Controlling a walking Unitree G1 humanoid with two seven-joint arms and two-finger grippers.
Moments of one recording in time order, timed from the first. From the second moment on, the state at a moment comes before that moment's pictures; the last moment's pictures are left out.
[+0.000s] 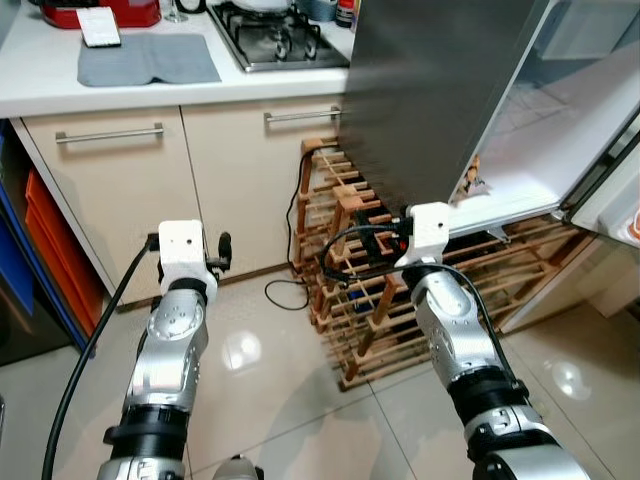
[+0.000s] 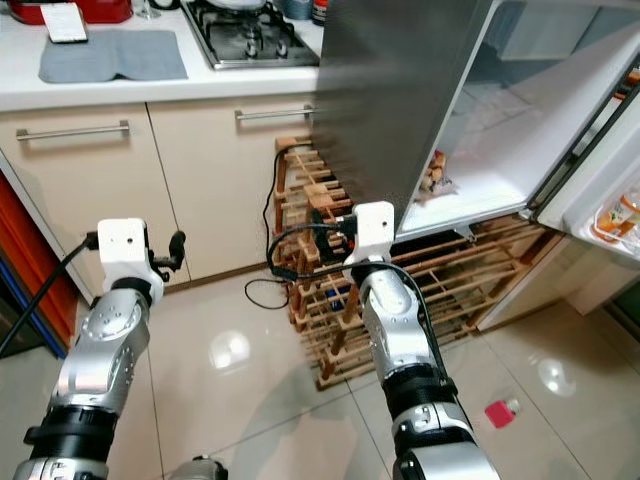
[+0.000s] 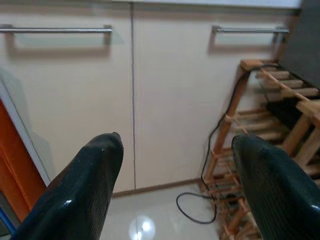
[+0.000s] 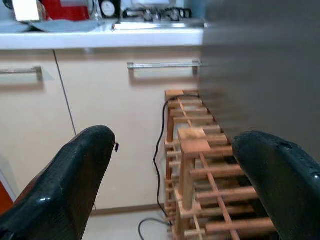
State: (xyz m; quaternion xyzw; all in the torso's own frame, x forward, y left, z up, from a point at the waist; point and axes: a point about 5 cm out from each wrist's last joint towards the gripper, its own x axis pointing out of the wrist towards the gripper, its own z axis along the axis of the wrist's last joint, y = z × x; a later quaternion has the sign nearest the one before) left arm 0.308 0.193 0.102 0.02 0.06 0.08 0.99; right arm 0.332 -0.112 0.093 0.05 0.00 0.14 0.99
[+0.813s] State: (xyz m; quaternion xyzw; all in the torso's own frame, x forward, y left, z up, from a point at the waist) left arm 0.305 0.204 0.127 0.11 -0.02 0.10 0.99; right arm 0.322 -0.144 0.060 -0.04 0.07 0.04 1.00
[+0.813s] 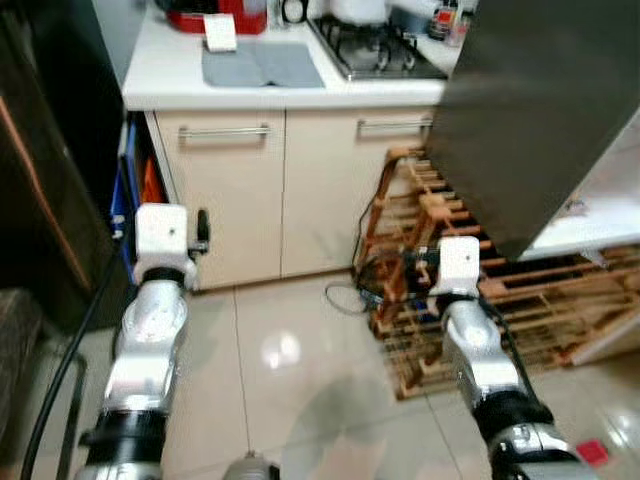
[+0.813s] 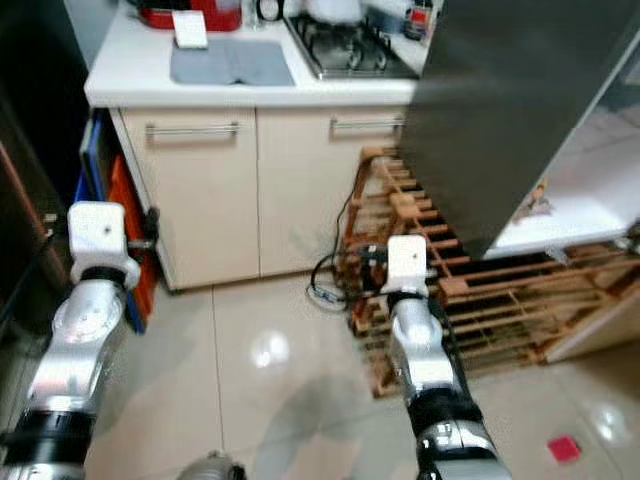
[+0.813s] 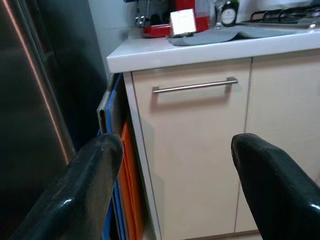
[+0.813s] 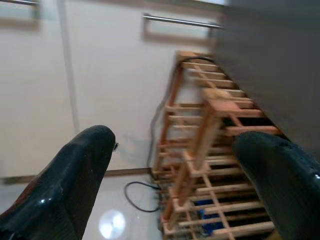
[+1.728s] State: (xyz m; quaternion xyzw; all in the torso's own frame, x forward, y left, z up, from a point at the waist) left arm 0.319 0.177 0.149 0.08 -0.06 0.04 0.99; right arm 0.332 -0.131 0.082 -0.02 0.01 0.07 1.00
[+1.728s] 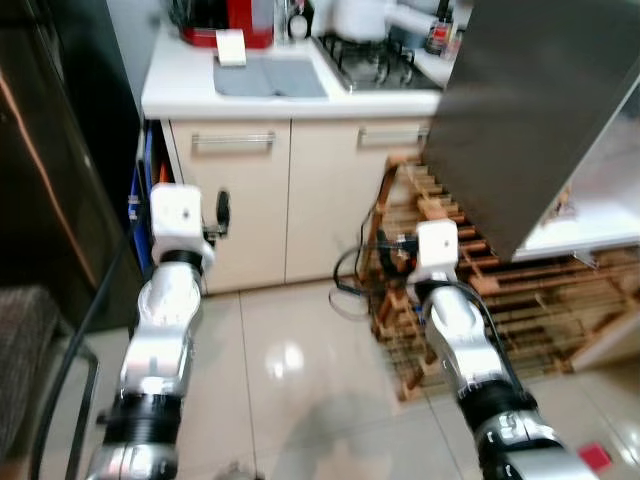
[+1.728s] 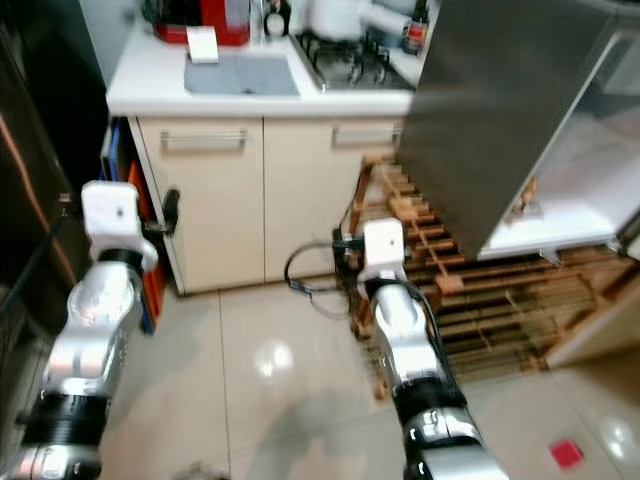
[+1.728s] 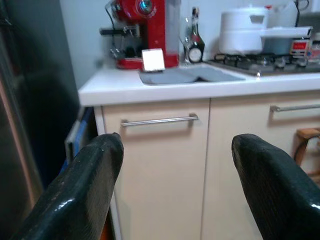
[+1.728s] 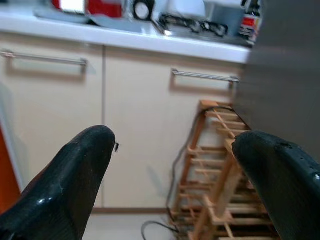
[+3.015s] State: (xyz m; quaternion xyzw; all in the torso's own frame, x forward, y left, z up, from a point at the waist) left arm 0.323 0.193 0.155 0.10 -0.06 0.03 0.99; right arm 0.341 -0.113 0.113 0.02 -0.08 0.04 1.00
